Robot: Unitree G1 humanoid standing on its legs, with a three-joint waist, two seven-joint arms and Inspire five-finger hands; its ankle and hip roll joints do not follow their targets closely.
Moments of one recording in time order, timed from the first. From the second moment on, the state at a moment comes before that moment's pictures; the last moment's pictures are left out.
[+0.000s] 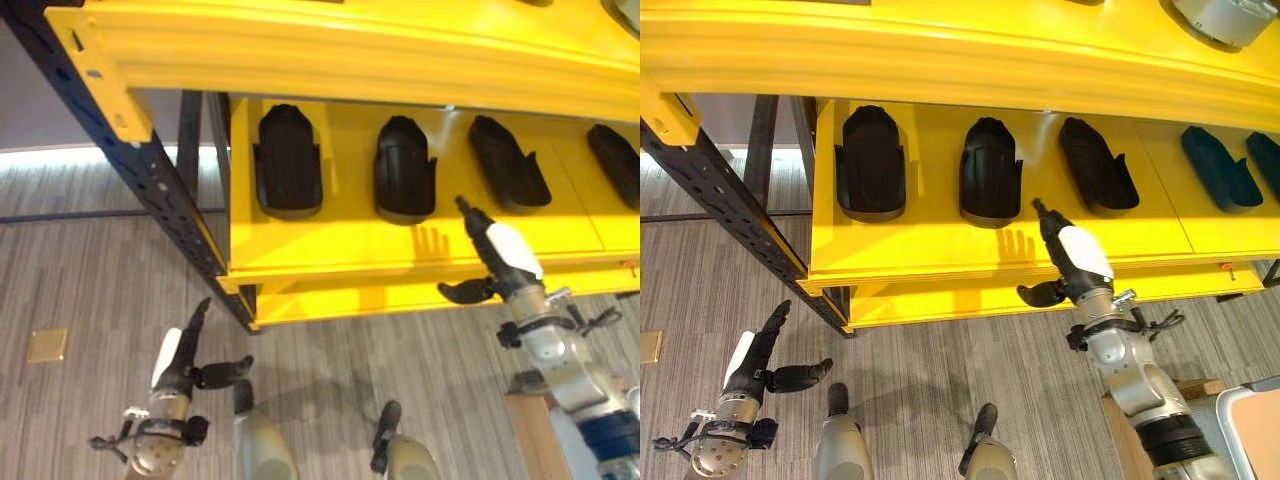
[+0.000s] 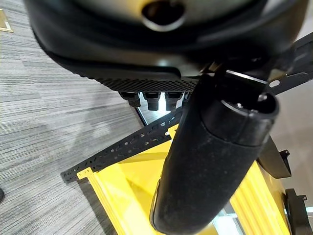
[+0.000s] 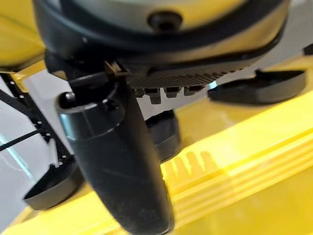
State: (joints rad) left arm 0.34 0.51 0.00 0.03 0.02 -0.11 0.19; right arm -0.23 -0.66 0.20 0.09 -0.35 -0.08 -0.15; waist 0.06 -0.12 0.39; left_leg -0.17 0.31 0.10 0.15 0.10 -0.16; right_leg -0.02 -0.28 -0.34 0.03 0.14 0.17
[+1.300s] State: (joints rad) left arm 0.28 0.51 -0.06 0.08 0.01 -0.11 0.21; right arm -0.51 -0.49 0.42 0.65 -0.39 -0.01 -0.26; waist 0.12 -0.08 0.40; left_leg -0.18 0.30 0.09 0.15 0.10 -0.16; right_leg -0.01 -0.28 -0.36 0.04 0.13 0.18
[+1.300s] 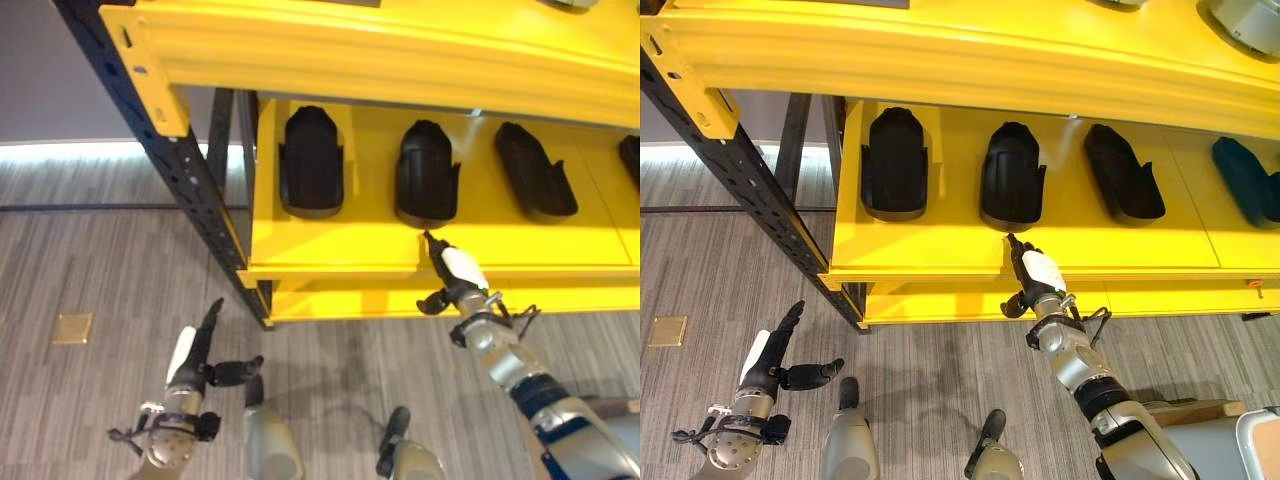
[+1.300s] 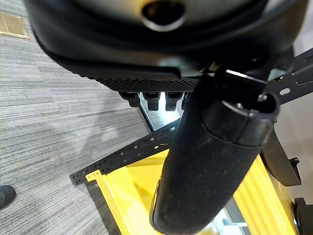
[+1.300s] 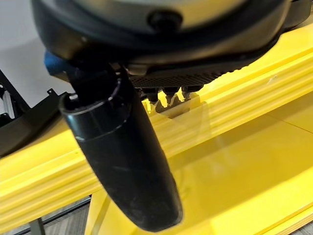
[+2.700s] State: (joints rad) left arm 0.25 0.53 -0.09 0.11 -0.03 -0.11 0.21; right arm -0.68 -0.50 0.46 0.95 -0.32 -0.04 -0.32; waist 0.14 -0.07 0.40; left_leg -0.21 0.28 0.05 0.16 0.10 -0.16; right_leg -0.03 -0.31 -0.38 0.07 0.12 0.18
